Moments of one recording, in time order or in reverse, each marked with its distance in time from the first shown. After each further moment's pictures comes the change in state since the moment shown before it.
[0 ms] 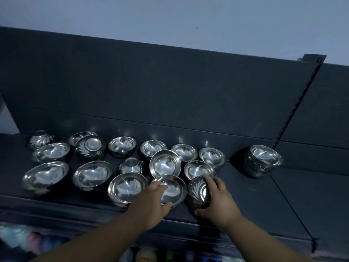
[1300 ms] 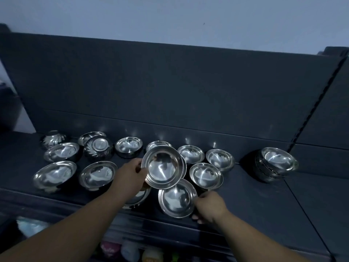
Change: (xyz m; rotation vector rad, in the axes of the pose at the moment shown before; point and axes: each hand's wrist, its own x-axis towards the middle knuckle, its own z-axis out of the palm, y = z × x) left_hand 0.021 -0.012 -0.070 -0.562 0.303 -0.367; right_hand 0.014 -0.049 0.001 0.491 -0.240 0.343
